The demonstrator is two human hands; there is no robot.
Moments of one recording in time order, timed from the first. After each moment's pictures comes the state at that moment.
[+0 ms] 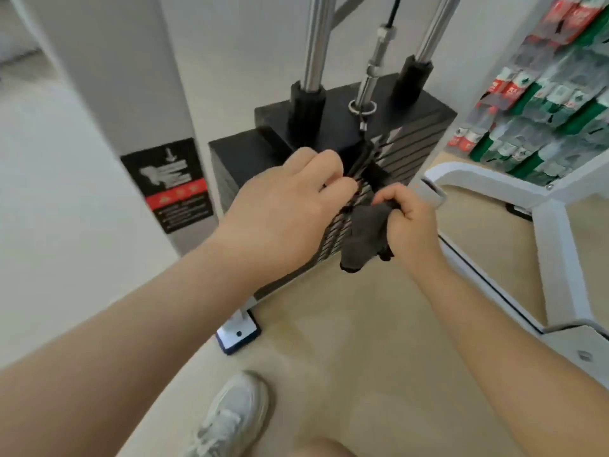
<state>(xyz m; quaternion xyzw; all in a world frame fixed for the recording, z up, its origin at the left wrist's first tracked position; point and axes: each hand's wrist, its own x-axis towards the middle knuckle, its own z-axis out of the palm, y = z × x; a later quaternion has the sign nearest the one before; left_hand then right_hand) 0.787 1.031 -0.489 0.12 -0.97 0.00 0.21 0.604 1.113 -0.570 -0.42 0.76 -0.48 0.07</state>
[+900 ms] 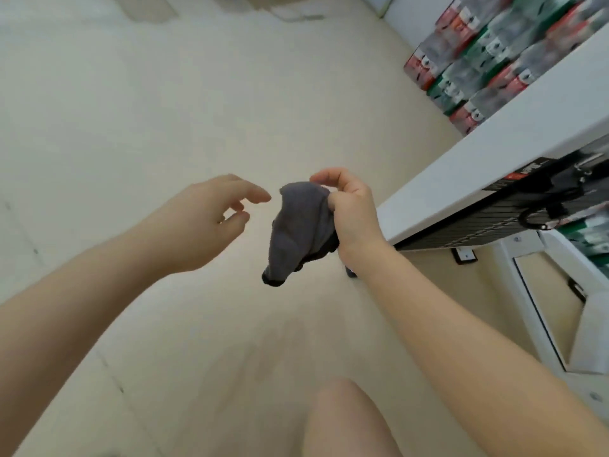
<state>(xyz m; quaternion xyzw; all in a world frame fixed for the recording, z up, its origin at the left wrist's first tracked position) 1.292 1.045 -0.493 0.45 -0.78 -0.39 0.18 1.097 1.053 -0.505 -0.39 0.67 -0.43 0.45</state>
